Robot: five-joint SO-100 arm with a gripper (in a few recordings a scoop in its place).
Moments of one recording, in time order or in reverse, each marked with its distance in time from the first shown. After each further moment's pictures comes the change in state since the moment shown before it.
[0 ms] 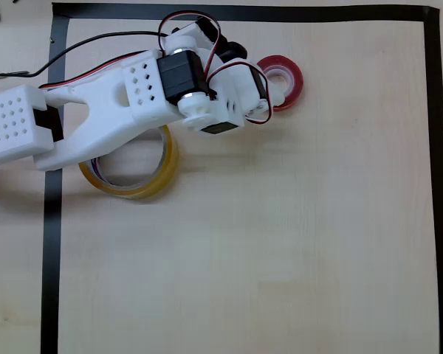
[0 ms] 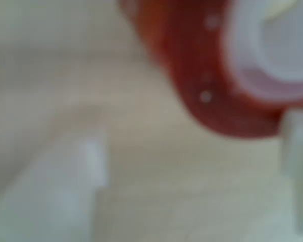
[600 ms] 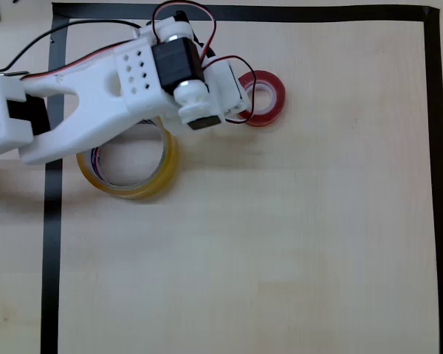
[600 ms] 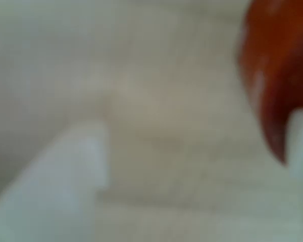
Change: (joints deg) arm -1.3 12.4 16.1 10.4 0.9
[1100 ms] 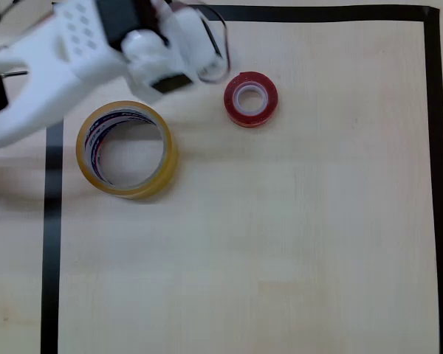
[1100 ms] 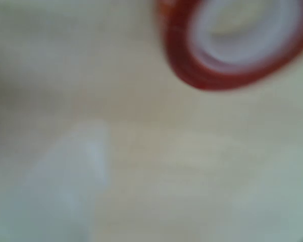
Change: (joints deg) arm -4.0 19.1 8.0 2.3 -0.1
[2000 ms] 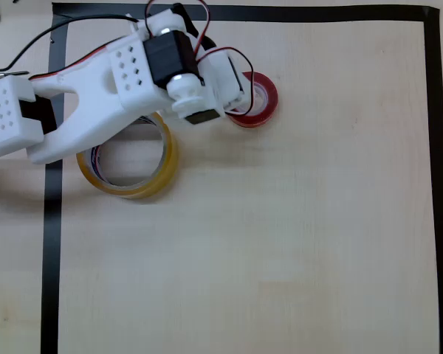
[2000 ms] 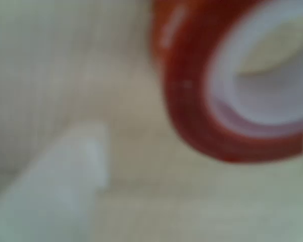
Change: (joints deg) arm 3.7 -25.8 -22.3 0.1 0.0
